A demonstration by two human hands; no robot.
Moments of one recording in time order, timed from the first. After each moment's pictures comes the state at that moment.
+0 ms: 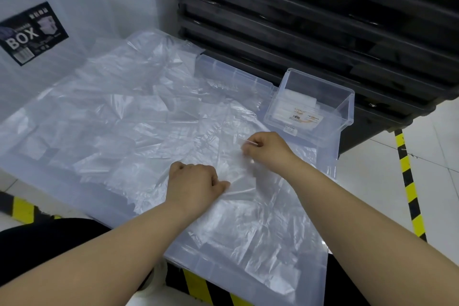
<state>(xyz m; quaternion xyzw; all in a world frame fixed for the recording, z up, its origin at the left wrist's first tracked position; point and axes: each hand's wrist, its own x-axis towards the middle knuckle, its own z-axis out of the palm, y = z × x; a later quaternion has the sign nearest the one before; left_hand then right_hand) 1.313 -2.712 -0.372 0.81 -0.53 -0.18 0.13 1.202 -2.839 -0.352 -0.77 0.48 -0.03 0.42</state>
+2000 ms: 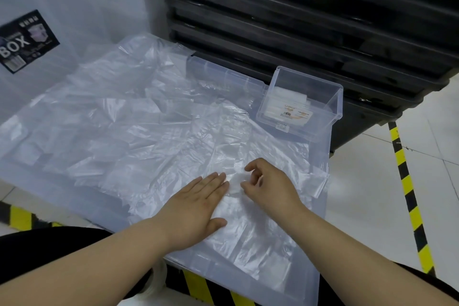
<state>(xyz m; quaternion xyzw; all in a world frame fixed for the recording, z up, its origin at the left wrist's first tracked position) 1.308 -2.680 -0.387 0.62 -0.75 -0.22 -0.03 1.163 -2.776 -0.360 -0.80 0.49 -0.07 0.34</state>
